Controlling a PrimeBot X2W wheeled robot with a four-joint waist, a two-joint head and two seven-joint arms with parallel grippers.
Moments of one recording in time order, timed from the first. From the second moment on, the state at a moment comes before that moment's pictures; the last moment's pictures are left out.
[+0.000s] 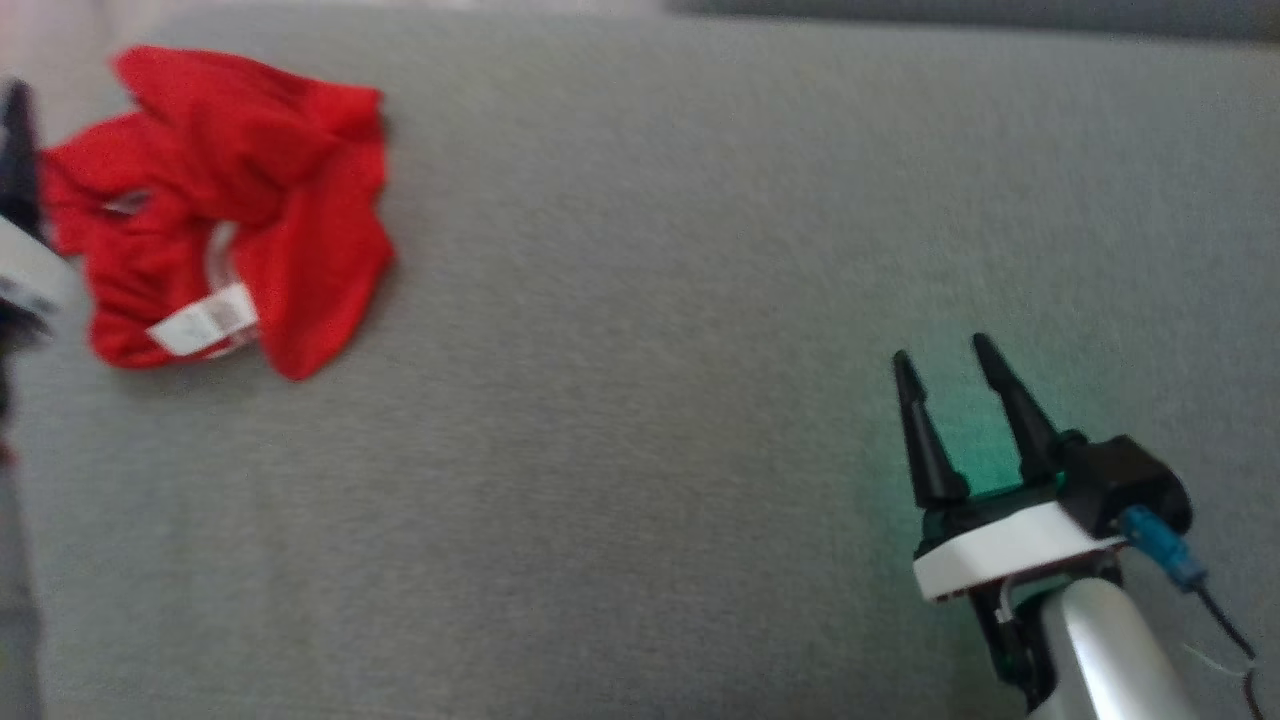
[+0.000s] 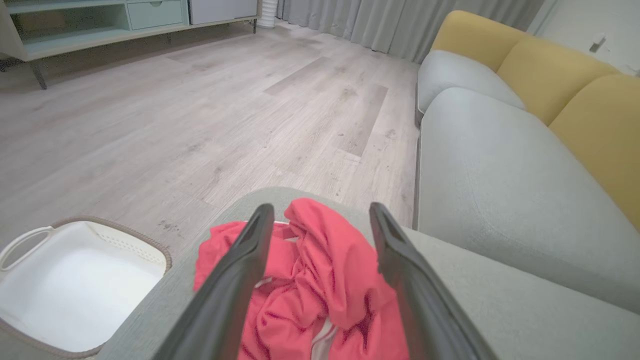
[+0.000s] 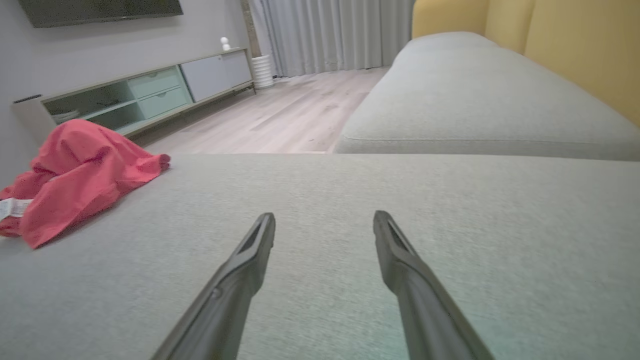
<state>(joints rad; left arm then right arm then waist) -0.55 0.35 0.12 0.19 -0.57 0.00 0.50 -0.10 -0.05 0.15 0.19 0.11 0.13 -0.18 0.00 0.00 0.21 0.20</state>
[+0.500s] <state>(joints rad) -0.64 0.45 0.22 0.33 -0.65 0.13 0.78 -0.18 -0.05 0.13 0.14 0.12 0.13 -0.19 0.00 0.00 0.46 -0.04</state>
